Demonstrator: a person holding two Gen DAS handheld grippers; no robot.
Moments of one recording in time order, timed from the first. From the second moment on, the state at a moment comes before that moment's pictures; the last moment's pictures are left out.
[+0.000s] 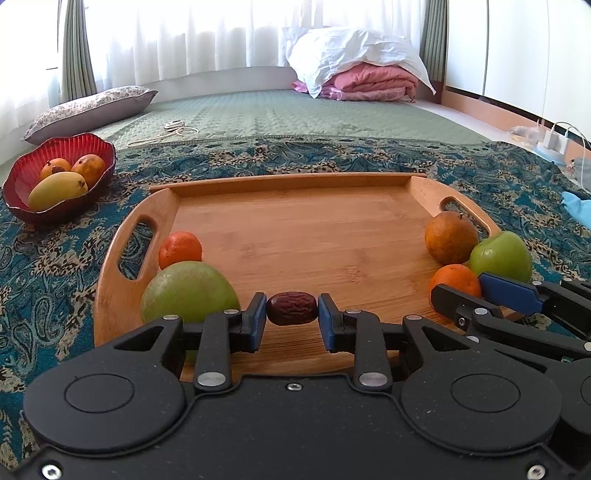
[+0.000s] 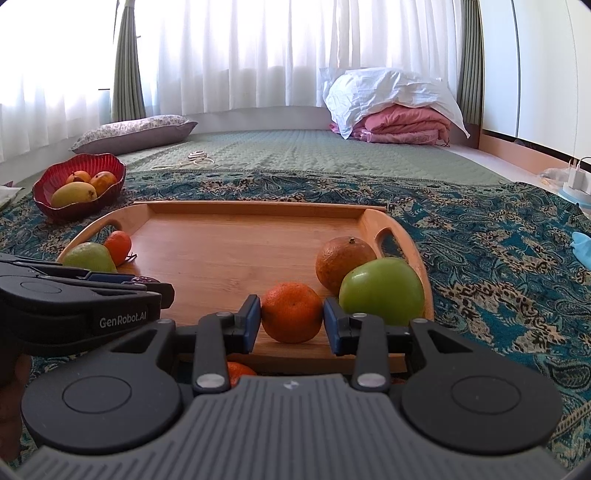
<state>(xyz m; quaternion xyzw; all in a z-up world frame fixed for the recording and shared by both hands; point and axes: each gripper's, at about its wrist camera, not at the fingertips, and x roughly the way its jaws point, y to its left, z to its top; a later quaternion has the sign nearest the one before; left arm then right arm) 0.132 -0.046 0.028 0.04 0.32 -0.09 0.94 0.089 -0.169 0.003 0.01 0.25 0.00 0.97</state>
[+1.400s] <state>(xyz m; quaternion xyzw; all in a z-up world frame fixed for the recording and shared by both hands) 0.105 -0.042 0.041 0.03 0.29 -0.12 0.95 0.054 -0.176 0.016 0.01 0.22 0.01 0.98</state>
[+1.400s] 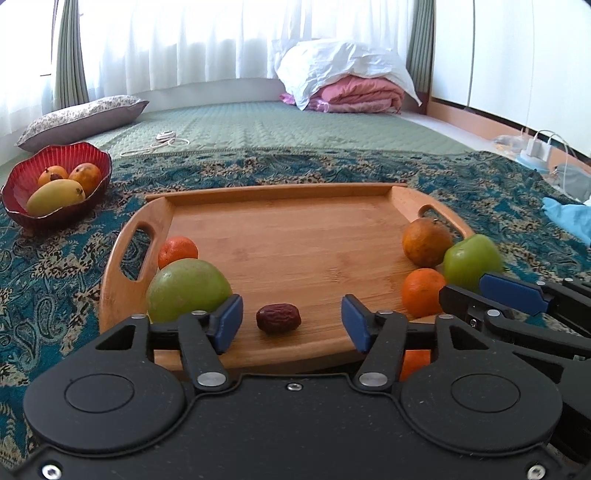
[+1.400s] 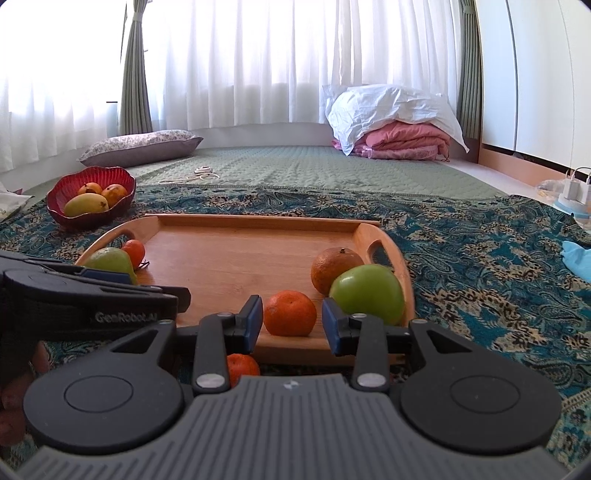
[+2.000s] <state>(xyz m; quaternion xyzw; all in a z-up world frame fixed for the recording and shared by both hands) 0.058 -0.061 0.040 0.04 0.28 -0.16 0.95 0.019 -0.200 0.004 -0.03 0.22 -0.02 0.98</state>
